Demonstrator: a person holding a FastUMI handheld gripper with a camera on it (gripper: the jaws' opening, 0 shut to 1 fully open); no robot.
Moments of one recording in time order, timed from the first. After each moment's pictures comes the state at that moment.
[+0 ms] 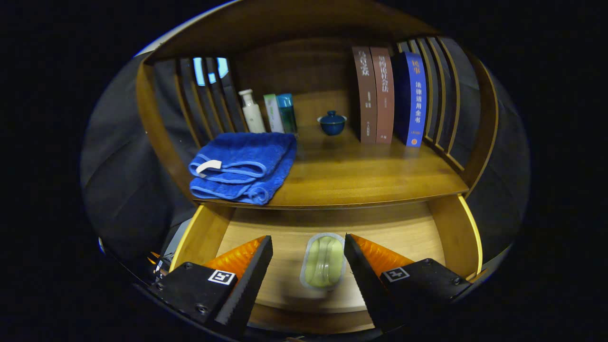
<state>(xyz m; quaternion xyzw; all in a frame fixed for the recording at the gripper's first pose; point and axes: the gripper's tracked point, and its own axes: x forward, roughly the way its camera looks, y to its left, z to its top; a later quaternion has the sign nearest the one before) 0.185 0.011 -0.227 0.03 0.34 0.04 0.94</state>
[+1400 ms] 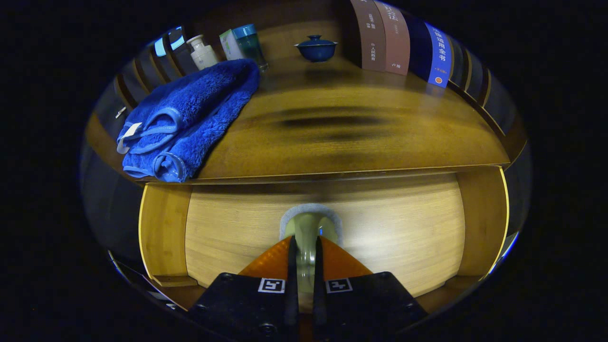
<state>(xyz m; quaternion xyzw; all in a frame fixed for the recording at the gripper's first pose) 0.196 -0.007 -0.318 0.03 0.50 0.02 0.86</state>
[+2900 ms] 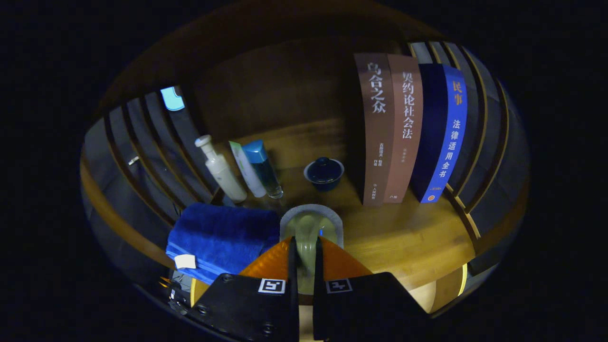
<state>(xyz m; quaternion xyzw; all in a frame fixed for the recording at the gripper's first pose) 0.349 -0.009 -0.162 0.07 0.32 0.03 0.94</state>
